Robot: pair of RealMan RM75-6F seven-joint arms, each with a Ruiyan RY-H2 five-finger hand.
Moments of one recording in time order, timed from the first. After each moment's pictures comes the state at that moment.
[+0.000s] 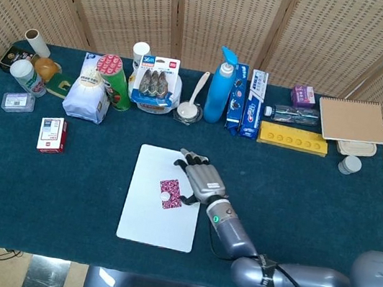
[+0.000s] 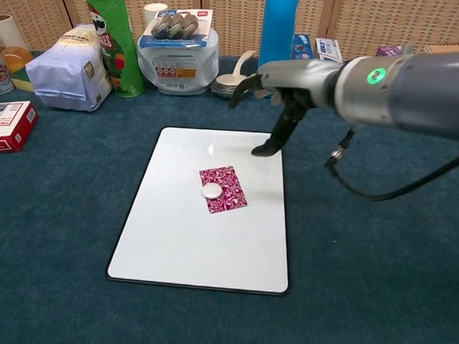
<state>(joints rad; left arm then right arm) 0.05 -0.90 0.05 -1.66 1.72 1.72 -0.35 1.03 -1.51 0.25 -1.75 -0.54 0.93 -0.54</state>
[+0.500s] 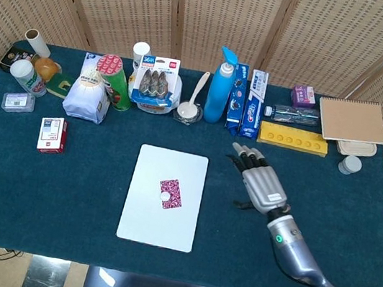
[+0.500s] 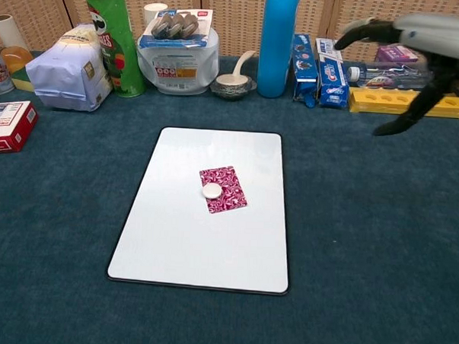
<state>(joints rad) 0.07 -0.93 0.07 -1.69 1.76 1.73 -0.24 0.71 -1.27 0.08 -1.73 -1.23 1.13 -0.20</state>
